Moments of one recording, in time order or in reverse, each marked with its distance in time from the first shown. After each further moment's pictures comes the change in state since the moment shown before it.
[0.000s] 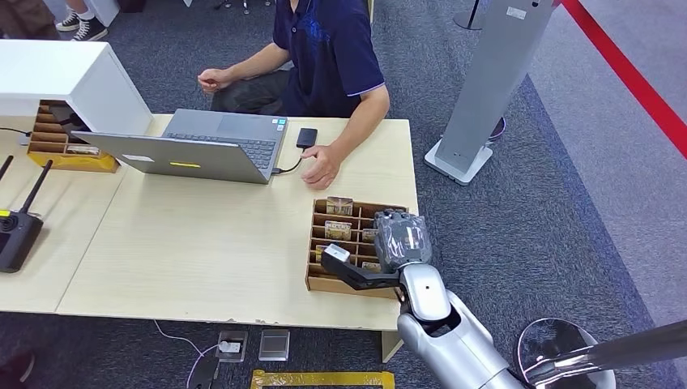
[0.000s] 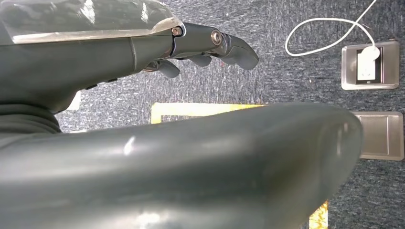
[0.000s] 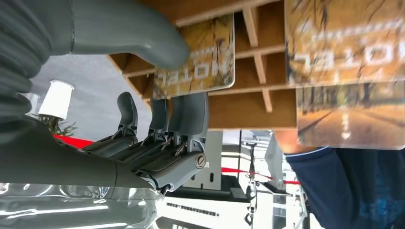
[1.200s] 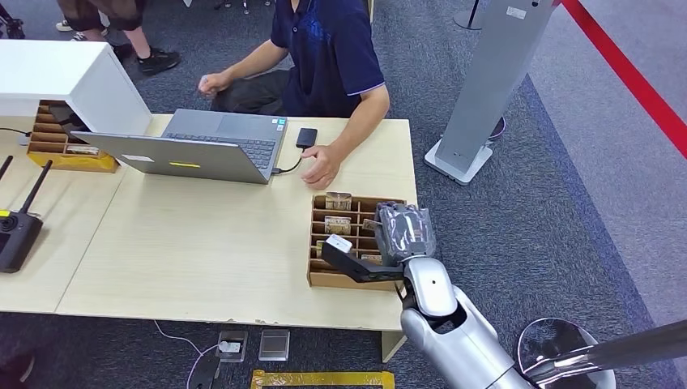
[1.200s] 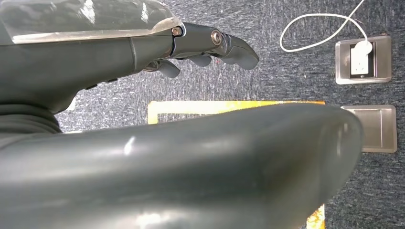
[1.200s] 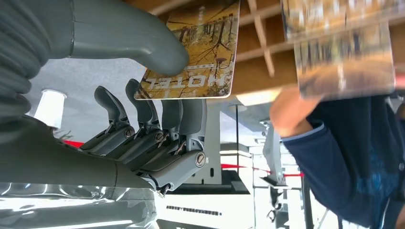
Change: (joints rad) left arm 0.000 0.001 -0.008 0.002 -0.010 -0.018 0.001; right arm -0.044 -0.087 -0.112 -0.334 -0.060 0.004 0.013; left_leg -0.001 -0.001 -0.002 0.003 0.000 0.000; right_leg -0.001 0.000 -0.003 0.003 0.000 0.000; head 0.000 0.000
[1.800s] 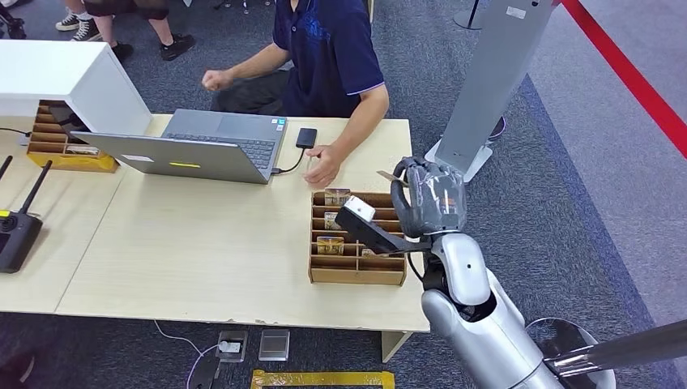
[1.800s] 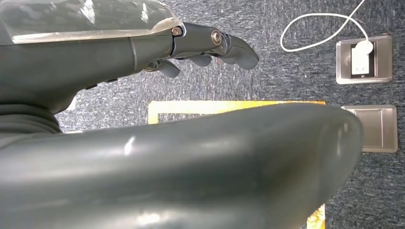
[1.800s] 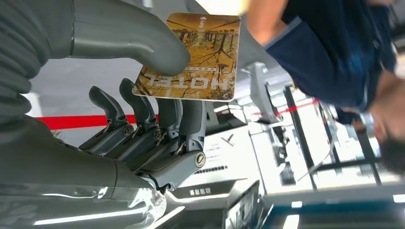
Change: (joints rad) left arm 0.000 -0.006 0.001 0.005 -0.003 0.002 -0.002; right arm -0.100 0.032 -0.108 -0.009 -0.051 -0.161 -0.072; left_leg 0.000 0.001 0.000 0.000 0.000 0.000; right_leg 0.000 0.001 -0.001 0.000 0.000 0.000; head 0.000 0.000
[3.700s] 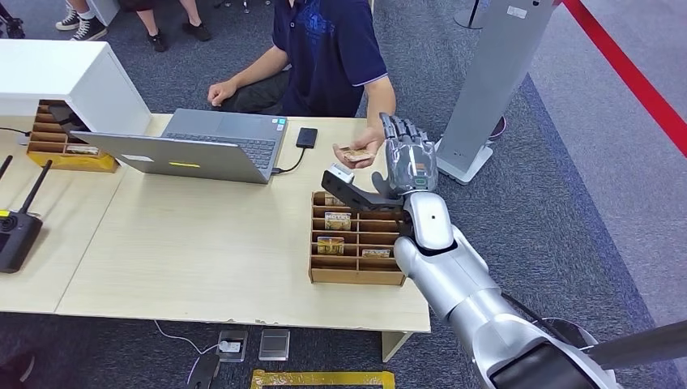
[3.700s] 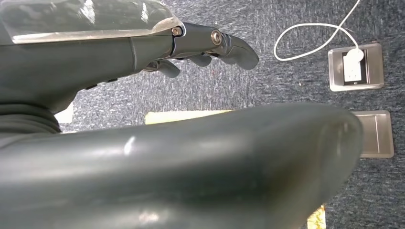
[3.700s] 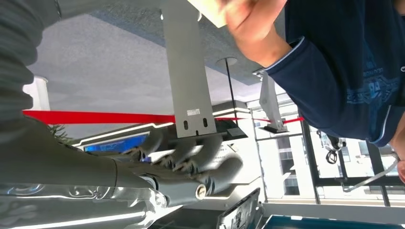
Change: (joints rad) left arm -0.002 0.027 -0.006 0.001 -0.039 0.023 0.012; right arm -0.231 0.252 -0.005 0.835 -0.052 -0.278 -0.164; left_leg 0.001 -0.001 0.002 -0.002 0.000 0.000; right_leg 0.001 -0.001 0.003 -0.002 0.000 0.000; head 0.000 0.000
